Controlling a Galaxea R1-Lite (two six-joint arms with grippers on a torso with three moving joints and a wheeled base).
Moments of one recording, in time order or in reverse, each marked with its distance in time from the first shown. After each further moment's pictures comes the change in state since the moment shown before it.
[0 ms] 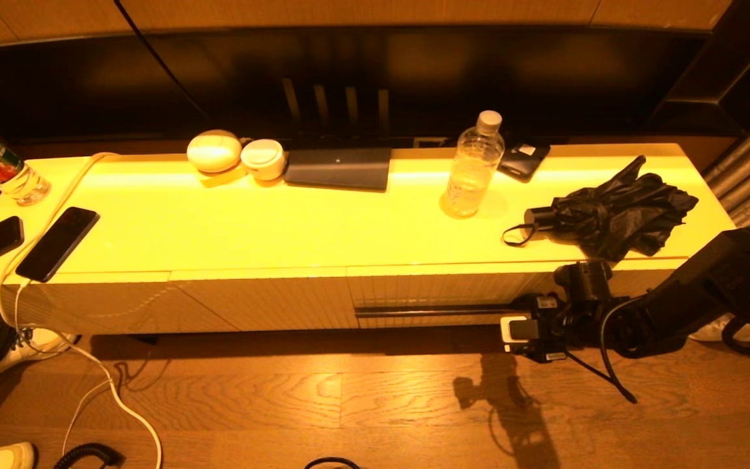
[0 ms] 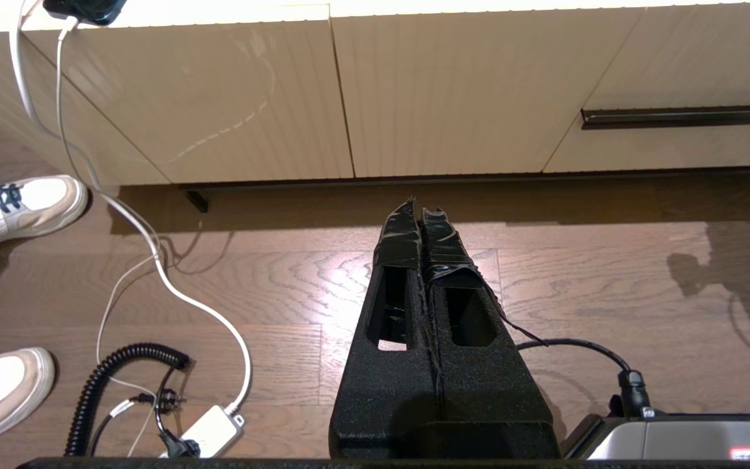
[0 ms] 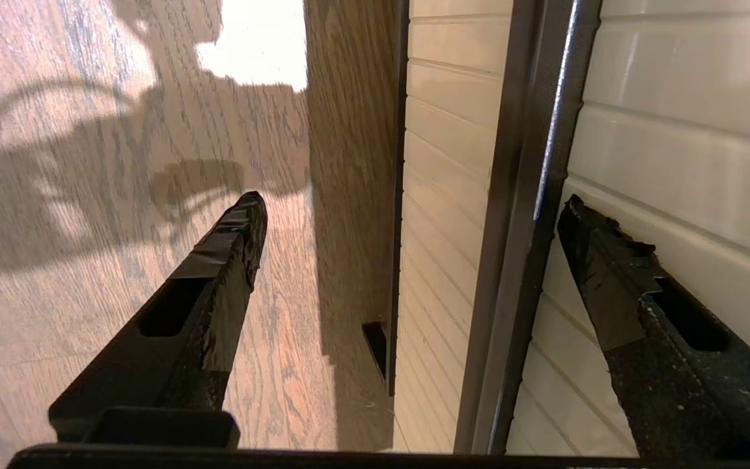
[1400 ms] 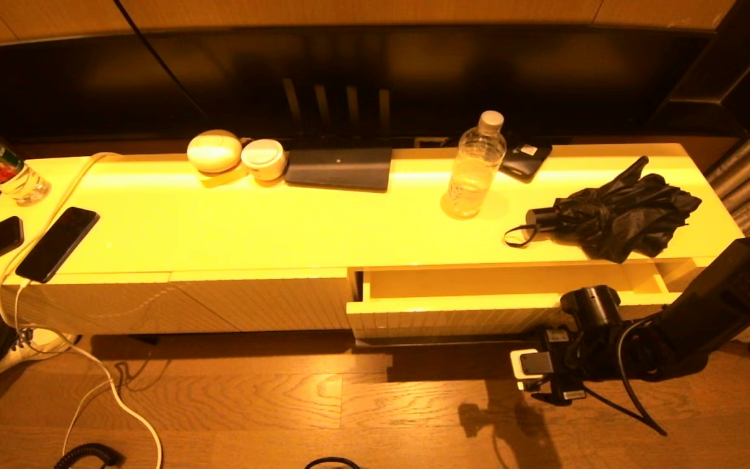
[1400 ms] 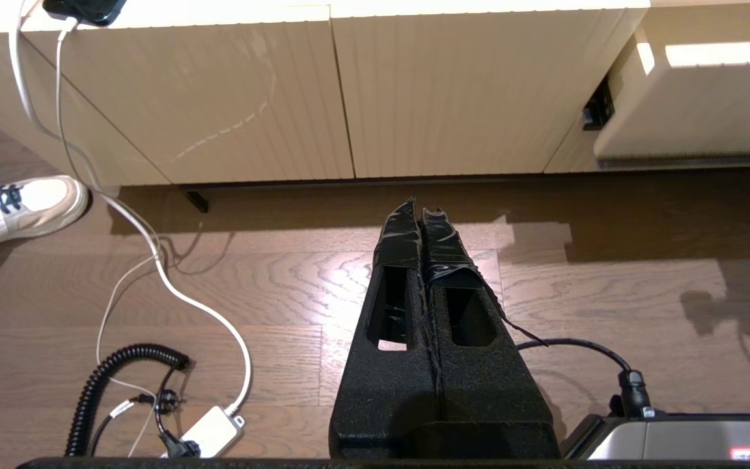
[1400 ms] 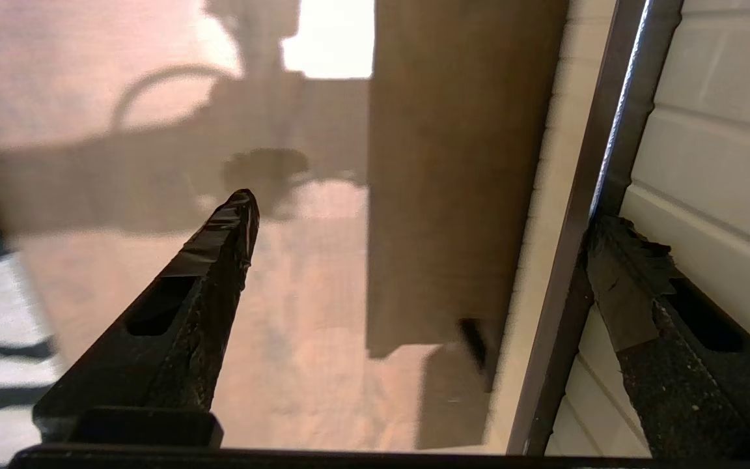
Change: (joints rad) left arm 0.000 0.000 0.000 0.000 0.000 0.000; right arm 0.002 -0.067 0.232 0.114 0.007 0.000
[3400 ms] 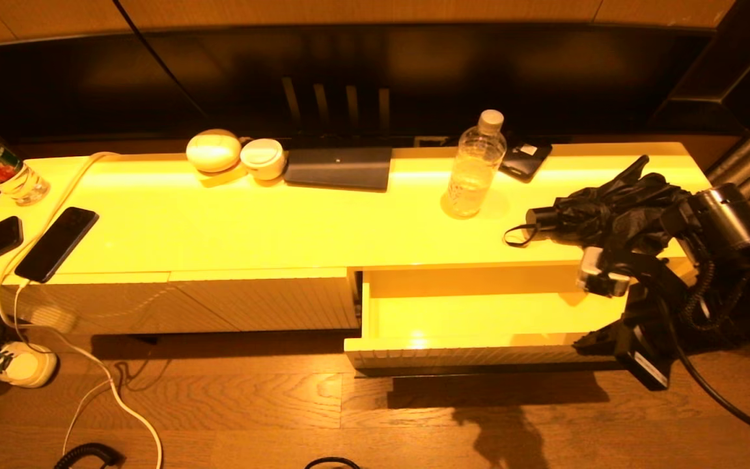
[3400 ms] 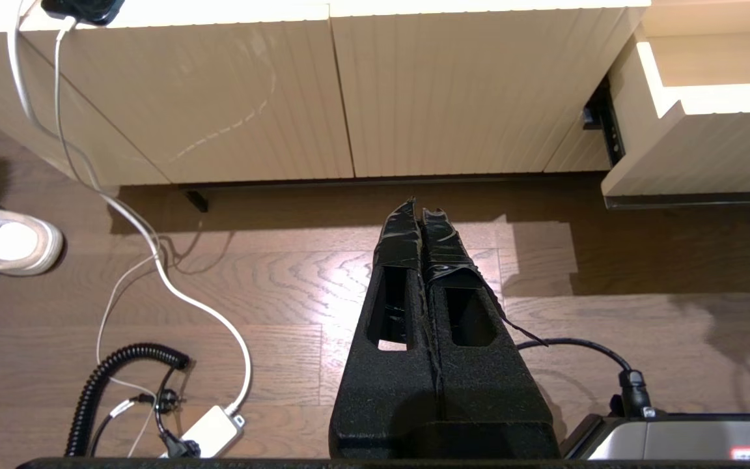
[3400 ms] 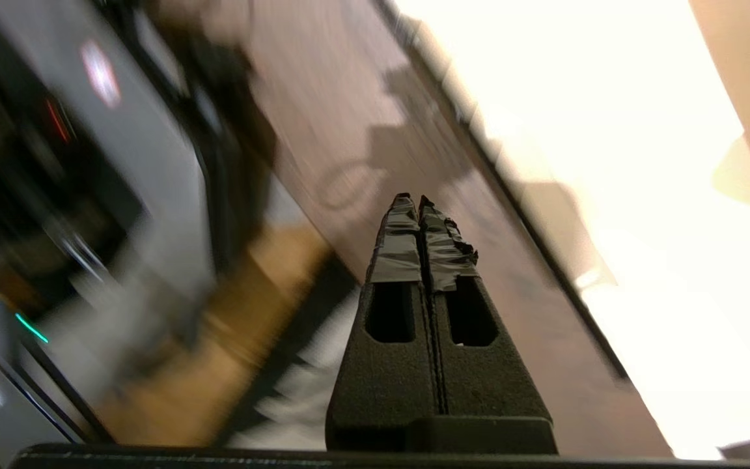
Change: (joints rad) left arm 0.000 0.000 0.000 0.000 0.000 0.000; right arm 0.116 -0.632 -0.197 0.778 0.072 0.859
